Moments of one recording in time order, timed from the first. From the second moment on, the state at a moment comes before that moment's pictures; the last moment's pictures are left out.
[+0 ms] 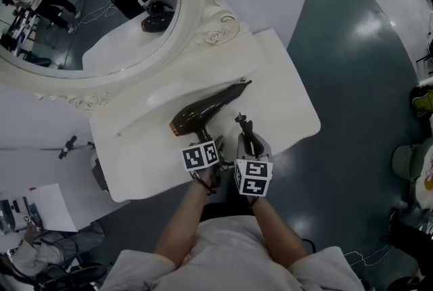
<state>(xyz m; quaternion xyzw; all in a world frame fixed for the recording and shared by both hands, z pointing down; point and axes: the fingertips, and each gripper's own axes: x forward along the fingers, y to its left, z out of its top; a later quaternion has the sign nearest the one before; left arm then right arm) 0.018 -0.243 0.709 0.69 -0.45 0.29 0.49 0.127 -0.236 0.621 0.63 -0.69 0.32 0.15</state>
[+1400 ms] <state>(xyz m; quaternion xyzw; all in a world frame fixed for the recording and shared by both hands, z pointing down) 0.026 -0.239 0.708 0.71 -0.43 0.38 0.41 0.132 -0.233 0.643 0.62 -0.69 0.34 0.16</state>
